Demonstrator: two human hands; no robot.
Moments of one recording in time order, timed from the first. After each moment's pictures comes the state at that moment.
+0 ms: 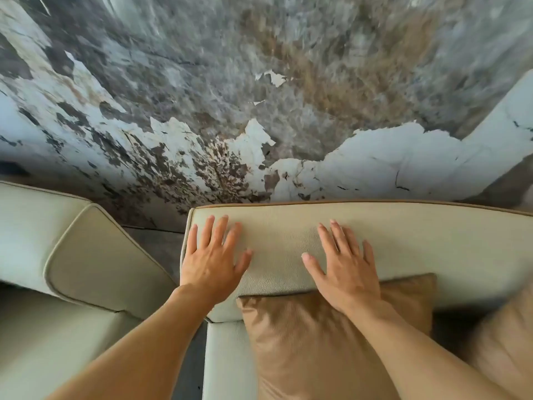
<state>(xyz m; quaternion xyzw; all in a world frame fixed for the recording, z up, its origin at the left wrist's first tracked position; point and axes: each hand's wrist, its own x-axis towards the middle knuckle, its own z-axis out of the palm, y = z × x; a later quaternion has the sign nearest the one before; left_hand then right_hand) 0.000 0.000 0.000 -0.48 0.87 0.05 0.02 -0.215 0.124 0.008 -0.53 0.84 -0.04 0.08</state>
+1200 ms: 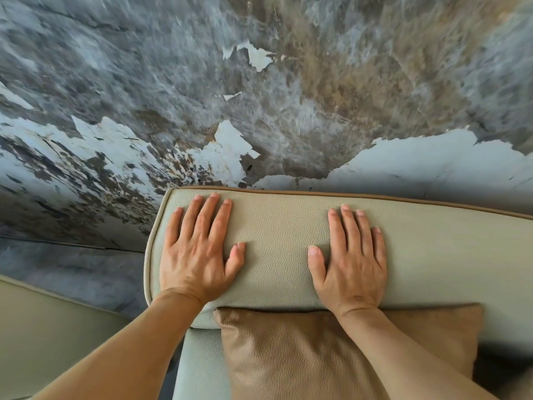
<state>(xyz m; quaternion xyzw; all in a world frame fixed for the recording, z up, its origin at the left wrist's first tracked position) -0.100 -0.130 -0.055 -0.44 0.88 -0.07 -0.16 -0.301 -0.007 -0.069 -0.48 0.84 -0.16 -0.18</state>
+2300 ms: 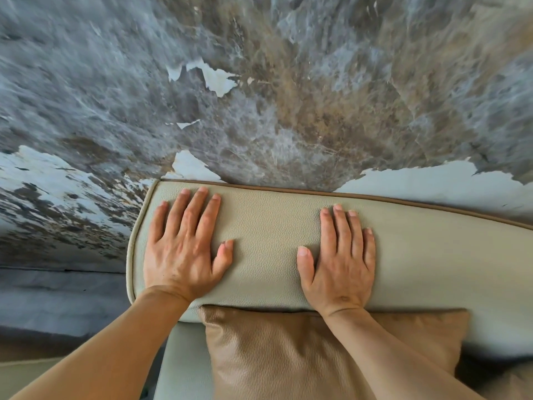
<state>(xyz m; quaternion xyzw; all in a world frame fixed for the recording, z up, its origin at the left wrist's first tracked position) -0.164 -0.209 -0.062 -0.41 0.89 -0.07 -0.17 -0.350 -0.070 -0.071 -0.44 0.87 -0.14 -0.18</state>
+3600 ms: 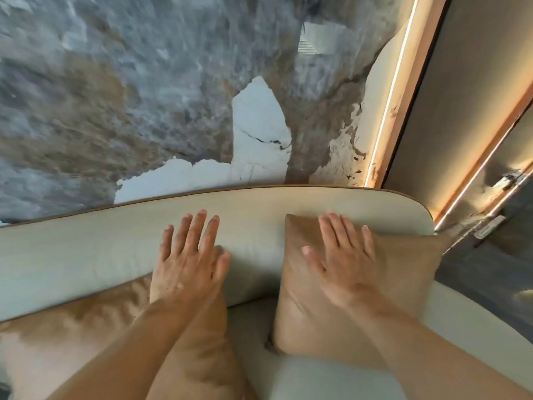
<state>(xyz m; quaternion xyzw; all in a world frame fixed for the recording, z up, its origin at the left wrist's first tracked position) -0.352 0.114 0.031 -0.25 0.95 0.03 -0.16 -0.510 0.327 0.035 -0.30 0.94 -0.04 -0.14</state>
